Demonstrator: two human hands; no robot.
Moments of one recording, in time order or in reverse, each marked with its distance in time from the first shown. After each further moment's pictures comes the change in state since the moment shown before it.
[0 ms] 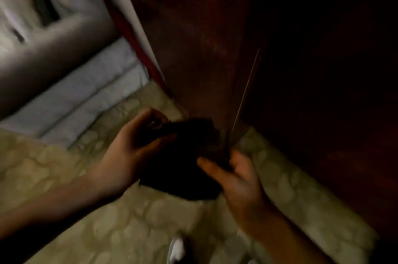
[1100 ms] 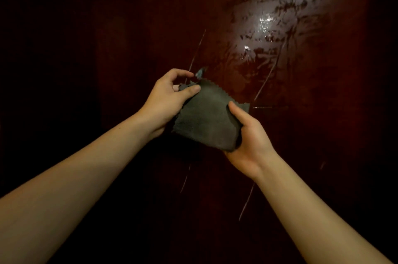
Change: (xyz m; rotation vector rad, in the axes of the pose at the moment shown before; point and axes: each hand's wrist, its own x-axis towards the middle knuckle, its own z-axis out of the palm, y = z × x) left_hand 0.001 0.826 0.242 -0.154 -0.426 0.984; right_hand -0.385 -0.698 -0.047 0.255 0.323 -1.011
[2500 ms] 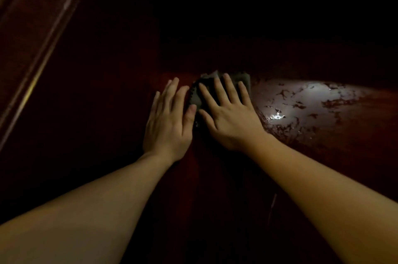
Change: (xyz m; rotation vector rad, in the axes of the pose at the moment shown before) left_hand 0.215 -0.073 -0.177 0.786 0.614 0.709; right_hand 0.279 -0.040 0.211 -2.286 0.178 -1.342
